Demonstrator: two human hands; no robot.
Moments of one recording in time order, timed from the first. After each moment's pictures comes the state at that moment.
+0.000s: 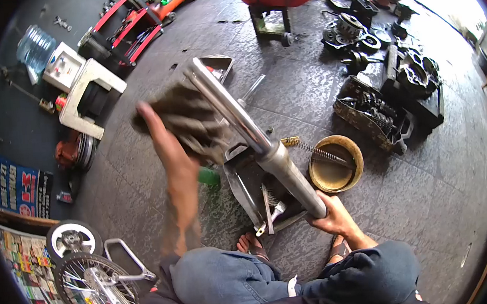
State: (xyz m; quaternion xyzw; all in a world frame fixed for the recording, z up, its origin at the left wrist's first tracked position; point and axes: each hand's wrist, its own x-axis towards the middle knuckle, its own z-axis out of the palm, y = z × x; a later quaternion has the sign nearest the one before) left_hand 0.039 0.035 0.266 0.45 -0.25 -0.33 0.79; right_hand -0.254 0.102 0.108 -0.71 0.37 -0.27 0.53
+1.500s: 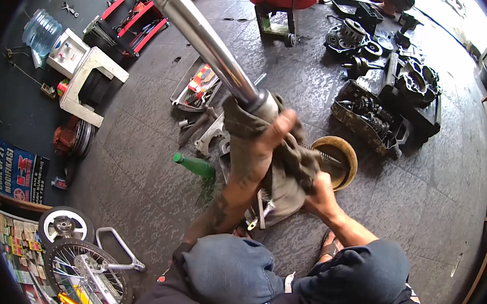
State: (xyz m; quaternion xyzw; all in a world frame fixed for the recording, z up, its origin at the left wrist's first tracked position) left_hand -0.076 0.054 0.267 0.38 -0.34 -0.50 0.70; right_hand -0.223 0.064 0.105 -0.75 0.31 -0.43 0.40
